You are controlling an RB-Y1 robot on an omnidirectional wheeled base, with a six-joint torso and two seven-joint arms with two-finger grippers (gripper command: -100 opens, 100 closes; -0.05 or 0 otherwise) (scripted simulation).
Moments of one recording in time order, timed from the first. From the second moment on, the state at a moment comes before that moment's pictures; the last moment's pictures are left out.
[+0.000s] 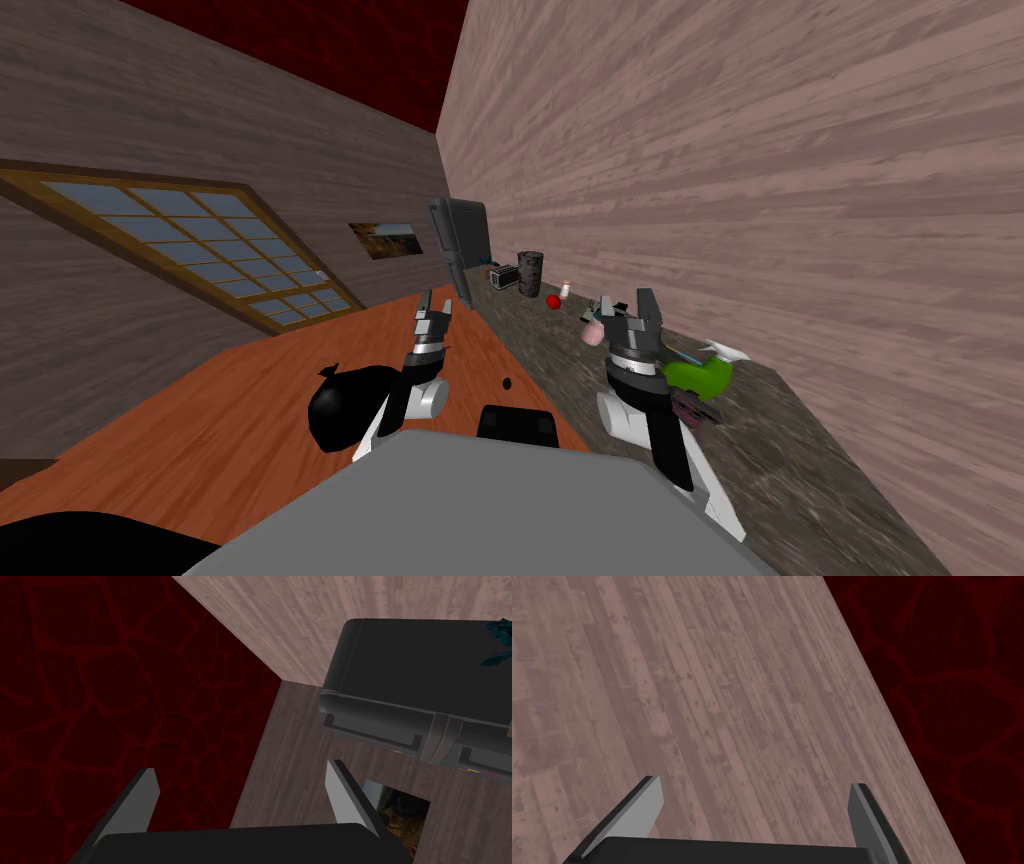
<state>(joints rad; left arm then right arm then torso) 0.46 0.03 -0.03 -2.25 0.08 -0.43 -0.05 0.45 -0.01 -0.01 -2.29 0.11 -0.57 -0.10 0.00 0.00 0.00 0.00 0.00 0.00</state>
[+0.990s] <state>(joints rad) 0.46 0.03 -0.03 -2.25 0.08 -0.43 -0.05 0.48 -0.26 -0.14 -2.15 0.32 -0.45 0.05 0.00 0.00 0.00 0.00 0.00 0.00</state>
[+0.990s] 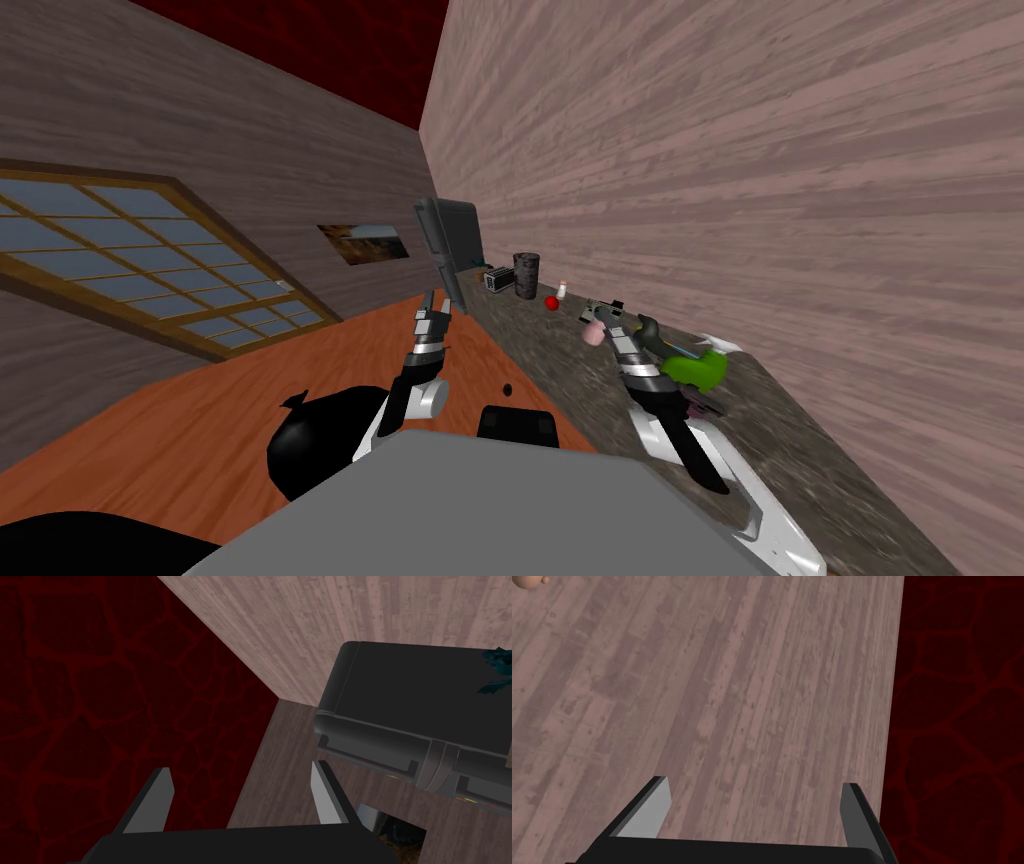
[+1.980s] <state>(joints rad) 0.46 0.03 -0.03 -2.25 0.08 -0.43 -0.05 0.51 -0.43 -0.26 -1.96 0.53 -0.28 0.26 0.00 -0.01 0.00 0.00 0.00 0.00</state>
